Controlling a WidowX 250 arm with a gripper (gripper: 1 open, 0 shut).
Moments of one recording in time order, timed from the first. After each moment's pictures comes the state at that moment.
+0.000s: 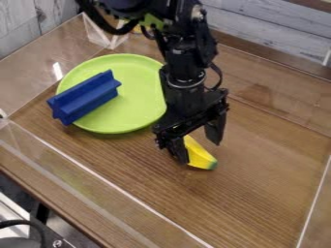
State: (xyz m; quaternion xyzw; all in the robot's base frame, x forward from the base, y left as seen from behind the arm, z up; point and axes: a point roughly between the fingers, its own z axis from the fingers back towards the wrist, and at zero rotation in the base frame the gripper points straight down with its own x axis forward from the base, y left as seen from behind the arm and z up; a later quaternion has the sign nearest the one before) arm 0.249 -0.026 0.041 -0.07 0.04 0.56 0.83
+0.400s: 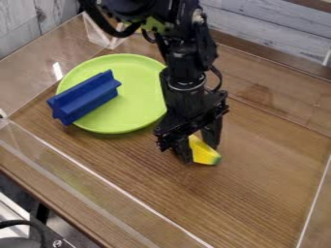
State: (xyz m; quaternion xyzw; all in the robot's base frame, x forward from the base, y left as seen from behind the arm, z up) arm 0.250 -0.026 0.038 -0.07 0.04 0.57 0.82
